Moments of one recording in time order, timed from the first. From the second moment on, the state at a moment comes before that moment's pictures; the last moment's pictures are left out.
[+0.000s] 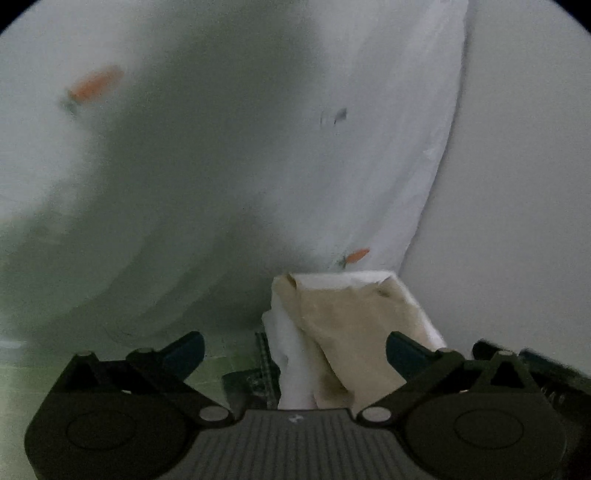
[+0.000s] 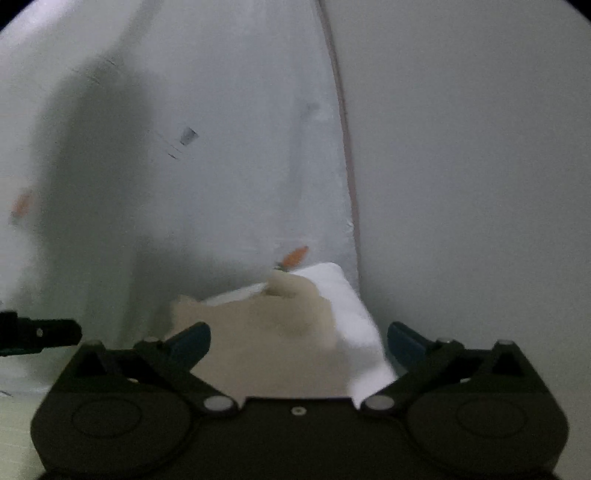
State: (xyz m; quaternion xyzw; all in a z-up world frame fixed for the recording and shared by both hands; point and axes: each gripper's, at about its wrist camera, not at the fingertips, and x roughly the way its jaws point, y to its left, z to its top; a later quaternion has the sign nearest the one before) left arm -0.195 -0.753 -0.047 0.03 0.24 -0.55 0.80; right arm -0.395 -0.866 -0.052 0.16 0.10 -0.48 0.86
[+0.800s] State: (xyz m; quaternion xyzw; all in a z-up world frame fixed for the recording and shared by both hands) left arm -0.274 -0.456 -0.038 0.13 0.22 -0.58 0.77; right arm -0.446 -0.514 -0.055 0.20 0.15 -0.53 0.81
